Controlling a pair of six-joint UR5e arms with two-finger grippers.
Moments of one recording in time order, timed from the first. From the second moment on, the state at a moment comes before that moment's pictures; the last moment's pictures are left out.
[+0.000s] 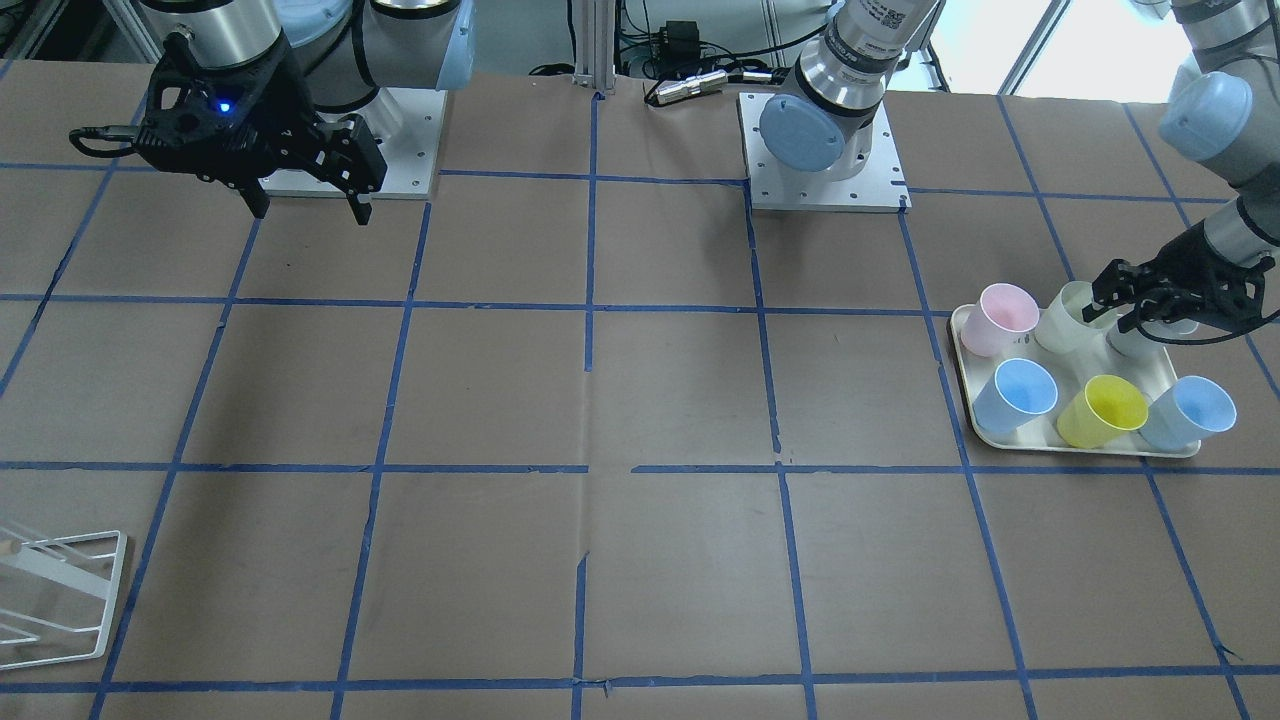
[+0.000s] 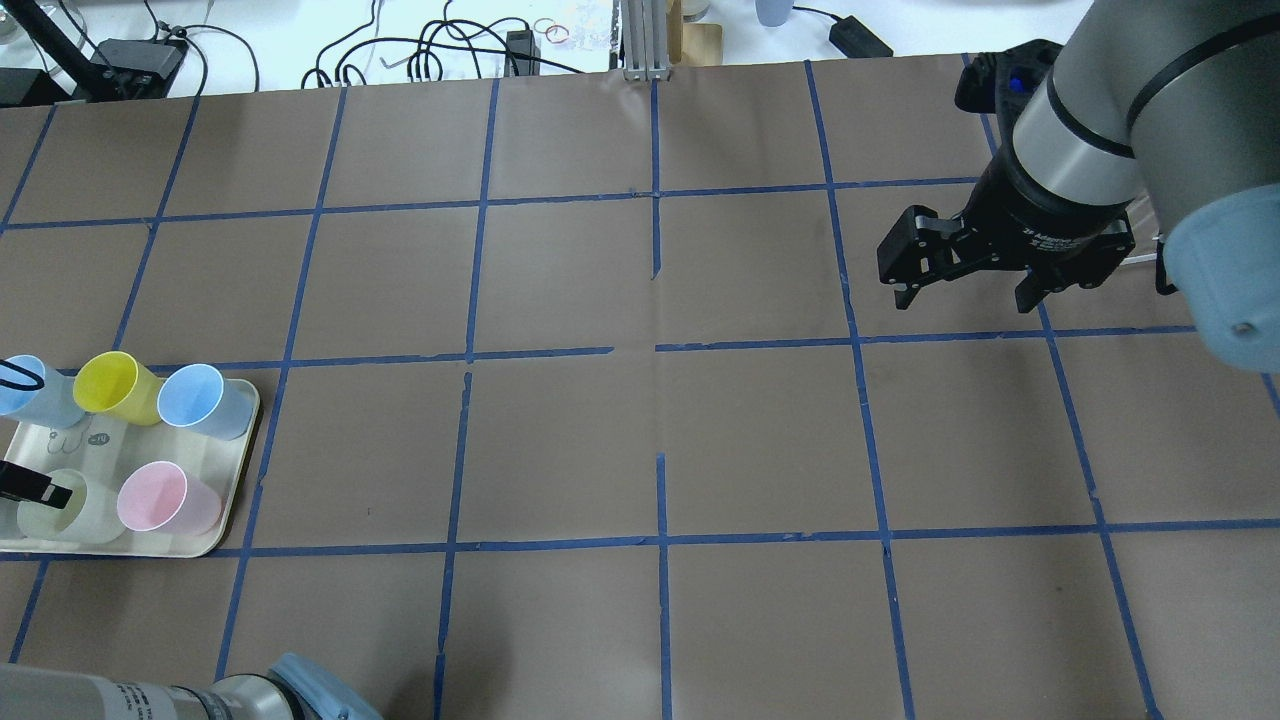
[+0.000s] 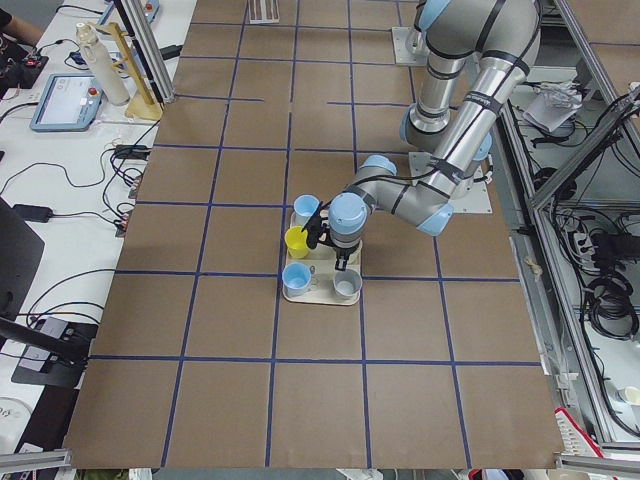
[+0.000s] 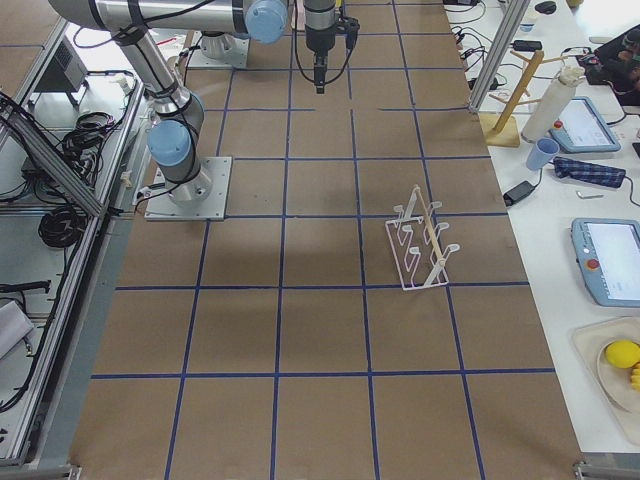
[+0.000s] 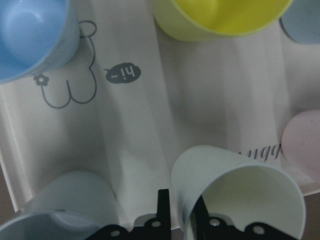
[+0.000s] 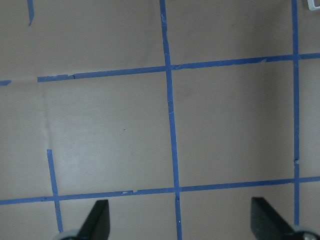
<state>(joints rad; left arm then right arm) -0.58 -1.78 -1.99 -1.11 1.54 1.19 1.56 -1.73 1.77 -1.64 -1.55 0.06</state>
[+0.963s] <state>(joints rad) -0.80 -1.55 -1.94 -1.29 1.55 1.01 1.56 -1.73 1.77 -1.64 -1.55 0.06</state>
